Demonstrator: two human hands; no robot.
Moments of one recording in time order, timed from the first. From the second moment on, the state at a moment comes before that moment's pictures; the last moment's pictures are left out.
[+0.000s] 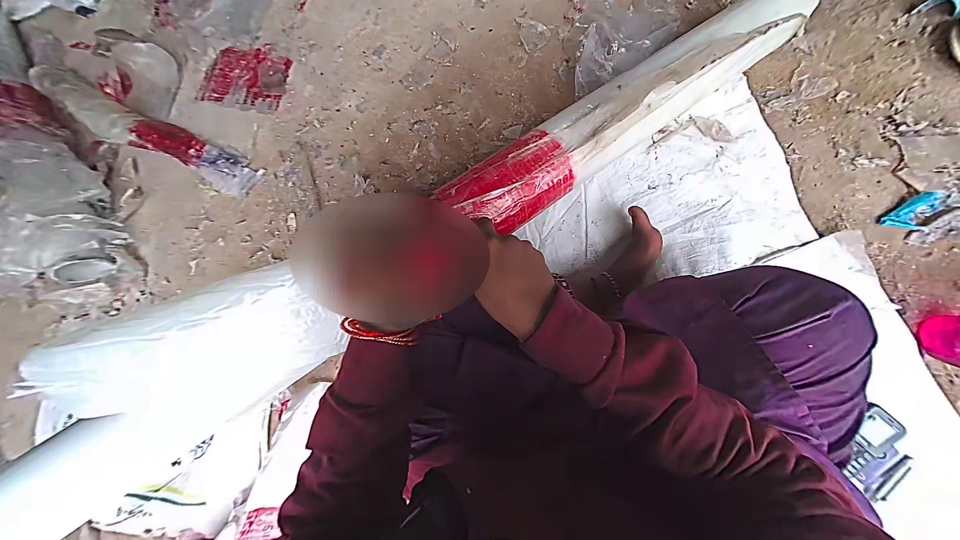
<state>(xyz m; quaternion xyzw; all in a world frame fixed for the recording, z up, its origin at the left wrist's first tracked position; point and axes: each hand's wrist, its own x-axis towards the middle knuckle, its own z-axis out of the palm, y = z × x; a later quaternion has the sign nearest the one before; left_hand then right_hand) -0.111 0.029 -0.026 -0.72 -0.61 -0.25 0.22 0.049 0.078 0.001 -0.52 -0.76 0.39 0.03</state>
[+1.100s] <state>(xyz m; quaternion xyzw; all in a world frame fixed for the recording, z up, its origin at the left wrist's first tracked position) -0.116 0.028 -0.027 -0.74 -0.55 -0.35 0.17 0.040 0.053 -0.013 -0.57 -0.75 0.34 0.02</state>
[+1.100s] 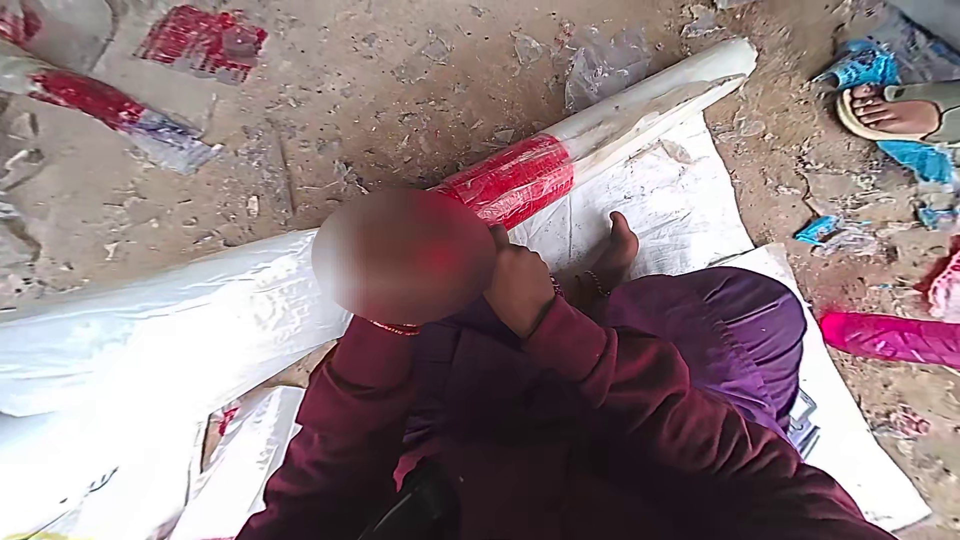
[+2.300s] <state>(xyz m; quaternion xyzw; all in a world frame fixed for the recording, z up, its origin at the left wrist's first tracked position) -0.105 0.027 -0.018 -0.71 -0.59 -0.35 0.17 0.072 0.015 -0.062 -0.54 -0.75 0.28 0.24</state>
